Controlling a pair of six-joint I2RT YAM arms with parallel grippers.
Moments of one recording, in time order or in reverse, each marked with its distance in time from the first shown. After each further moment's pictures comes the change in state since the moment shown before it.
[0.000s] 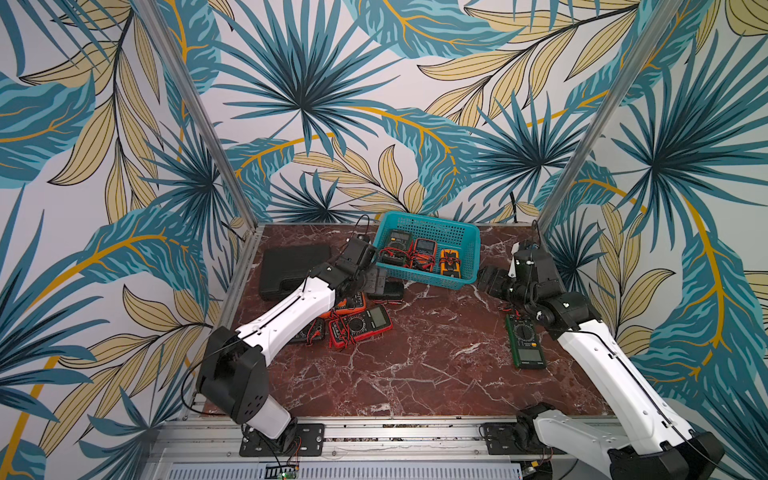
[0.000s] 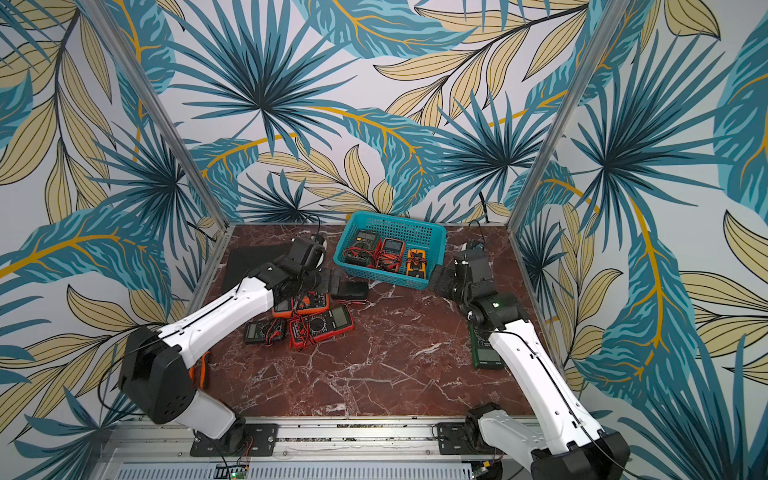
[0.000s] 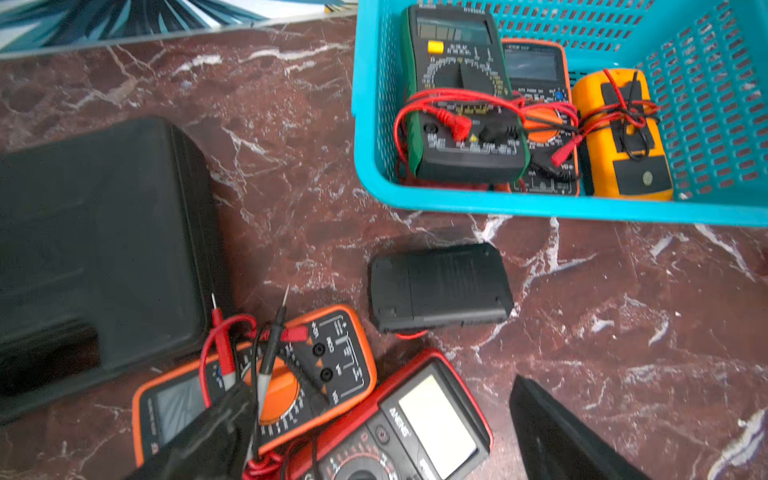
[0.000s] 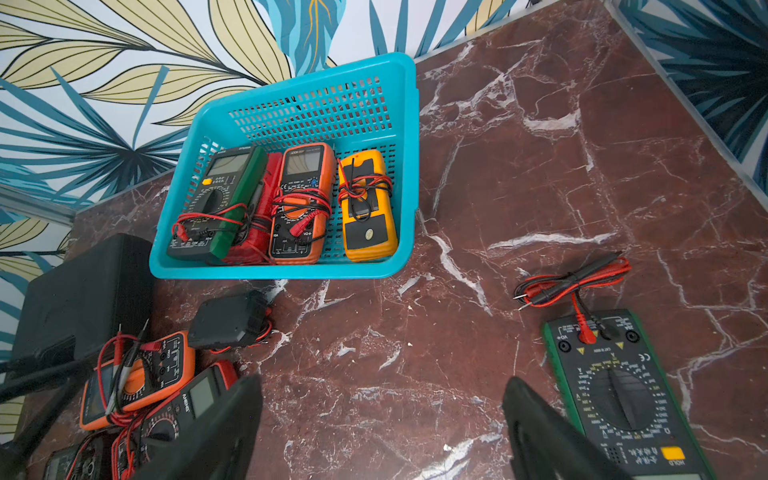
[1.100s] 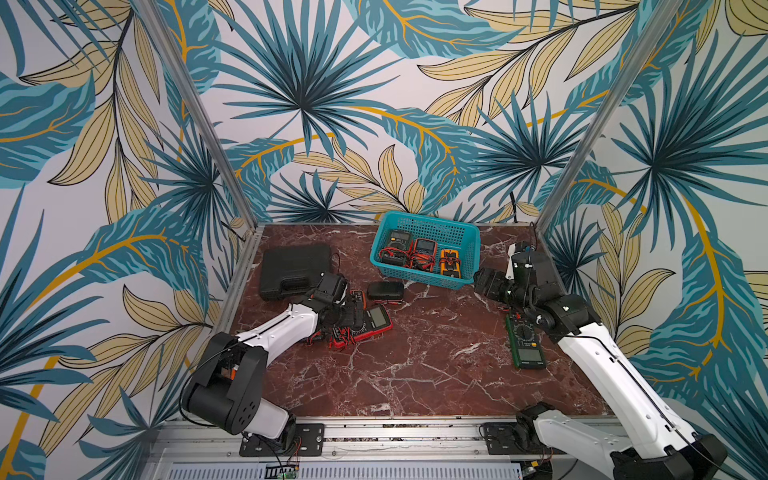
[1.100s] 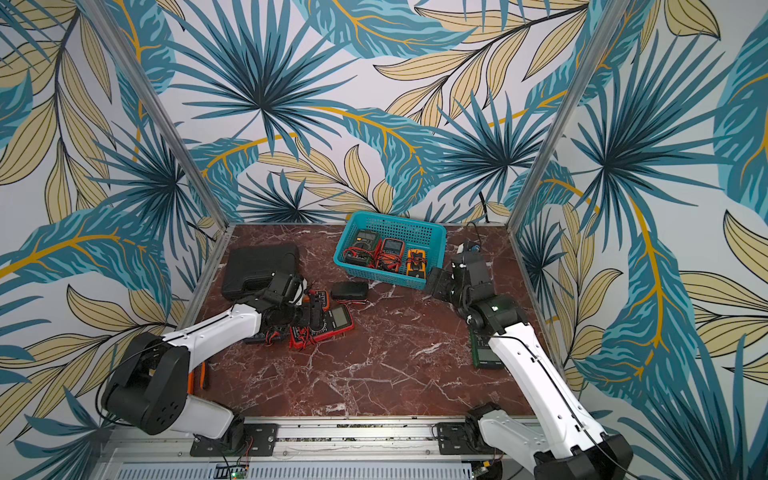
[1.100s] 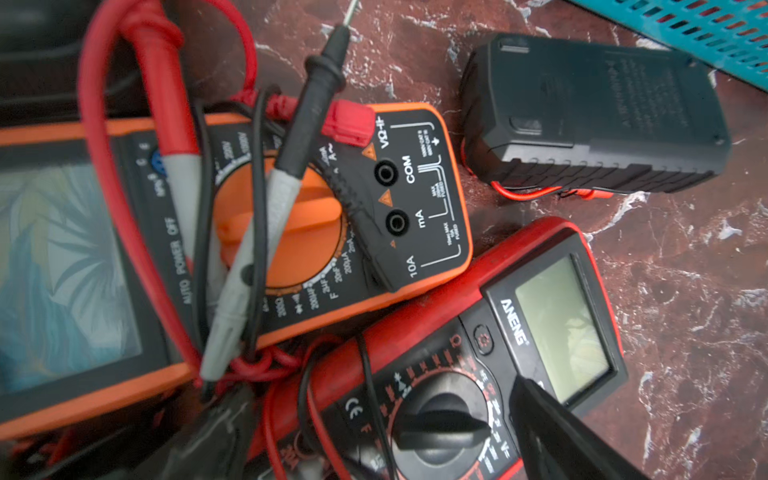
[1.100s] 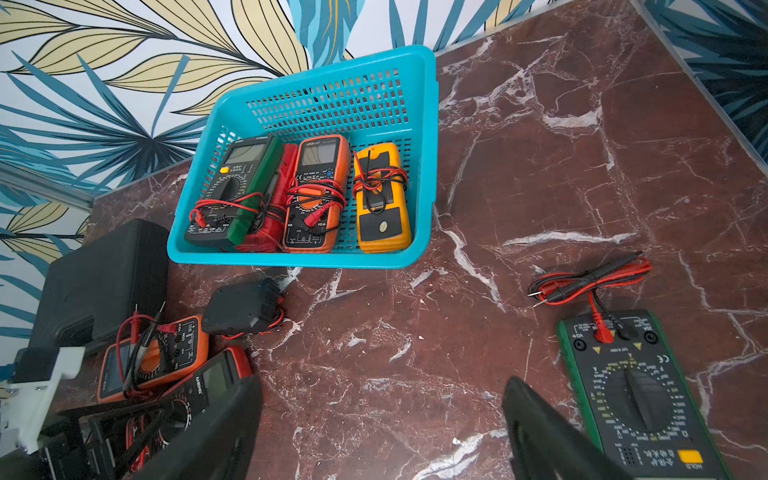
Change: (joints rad) left arm 0.165 -0.032 -0.400 0.200 0.249 -0.074; right arm 0.031 -0.017 -0.006 0.000 -0.003 0.001
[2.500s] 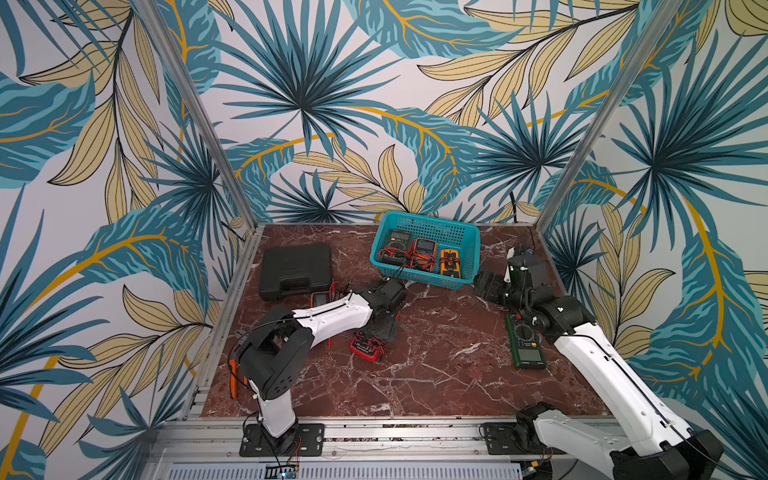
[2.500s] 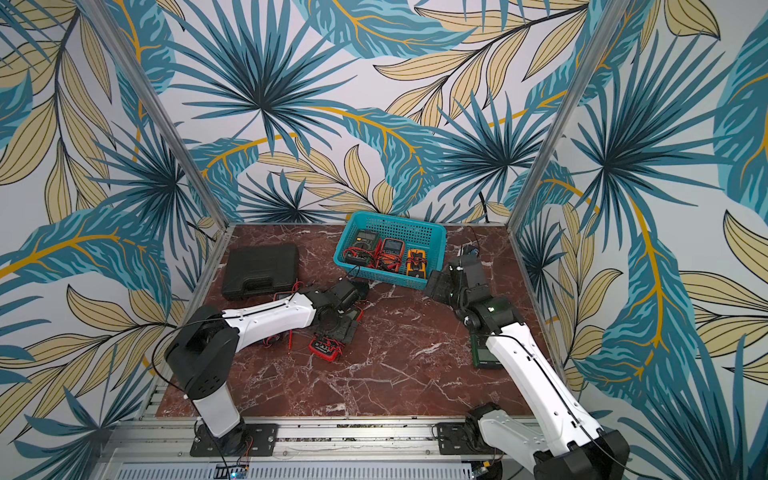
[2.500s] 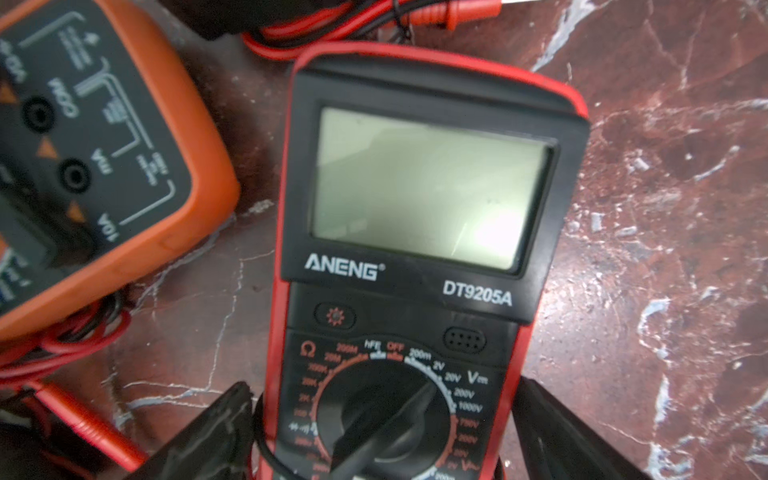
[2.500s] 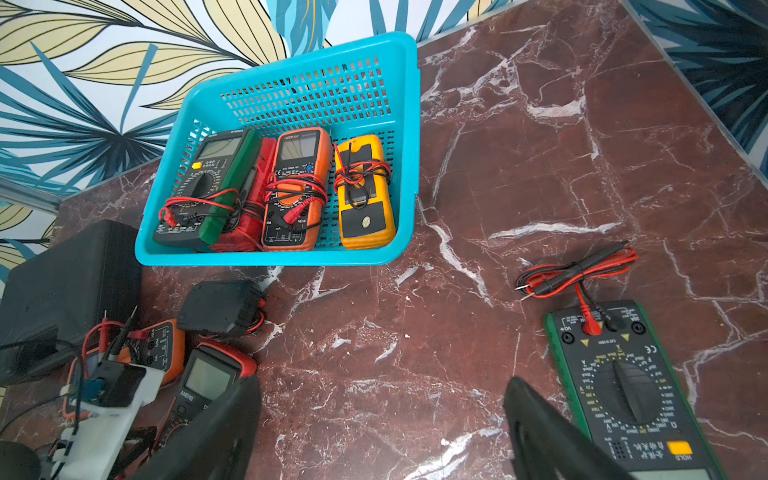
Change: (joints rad) left arm -0.370 0.300 0.363 -0.386 -0.251 -0.029; right arm 0.000 0.001 -0.046 0.023 0.037 0.007
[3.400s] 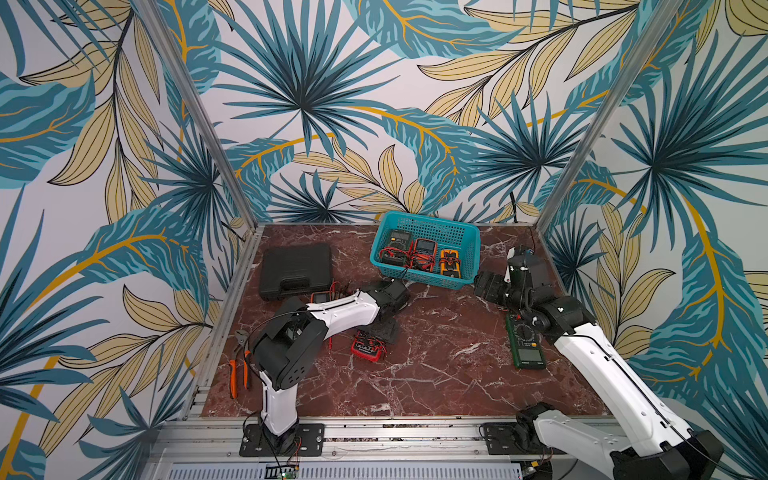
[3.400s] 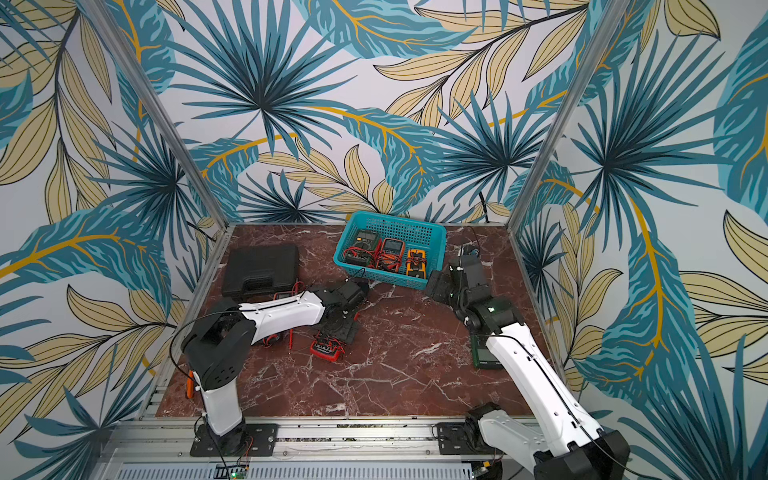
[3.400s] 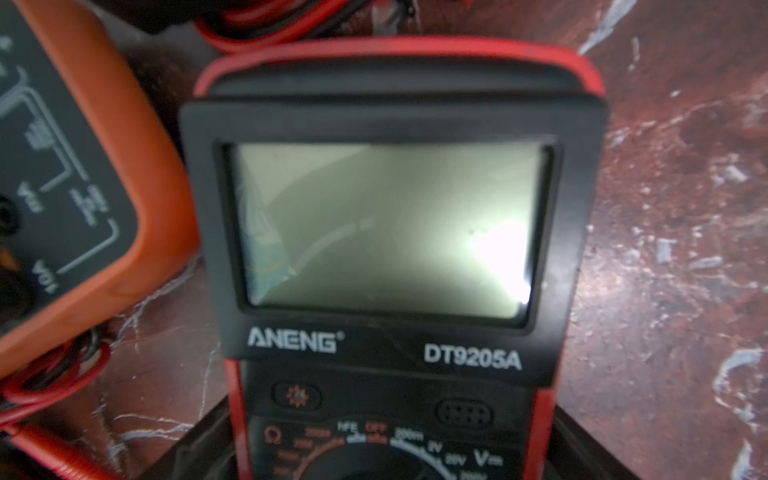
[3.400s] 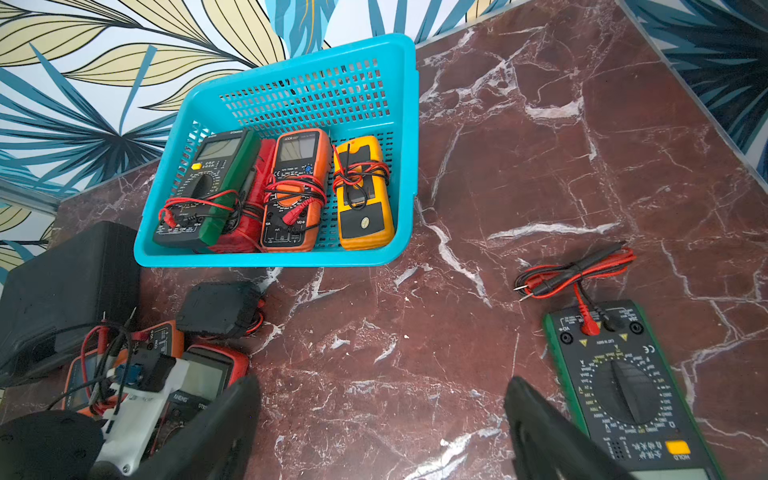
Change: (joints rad) left arm -0.002 0.088 0.038 -0.007 -0.031 0.013; right arm 0.000 0.002 -0.001 0.000 0.001 0.000
